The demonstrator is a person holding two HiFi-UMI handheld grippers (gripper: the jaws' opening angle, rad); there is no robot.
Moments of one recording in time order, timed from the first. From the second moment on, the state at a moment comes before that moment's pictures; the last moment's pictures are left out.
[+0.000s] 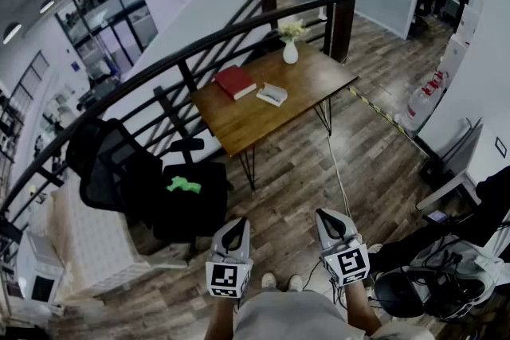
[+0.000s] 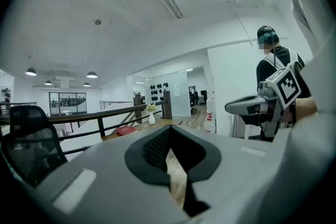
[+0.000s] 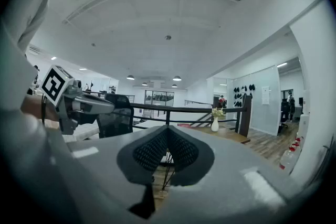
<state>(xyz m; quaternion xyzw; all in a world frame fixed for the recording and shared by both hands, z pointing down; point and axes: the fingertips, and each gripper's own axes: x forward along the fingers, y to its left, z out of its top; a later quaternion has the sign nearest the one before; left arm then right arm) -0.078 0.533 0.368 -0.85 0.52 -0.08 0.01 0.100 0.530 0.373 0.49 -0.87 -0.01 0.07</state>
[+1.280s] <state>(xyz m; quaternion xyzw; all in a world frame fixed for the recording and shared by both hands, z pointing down) -0.071 0.385 0.359 -0.86 0.50 -0.06 0.02 0.089 0.390 0.364 0.50 -0.86 -0.02 0.07</state>
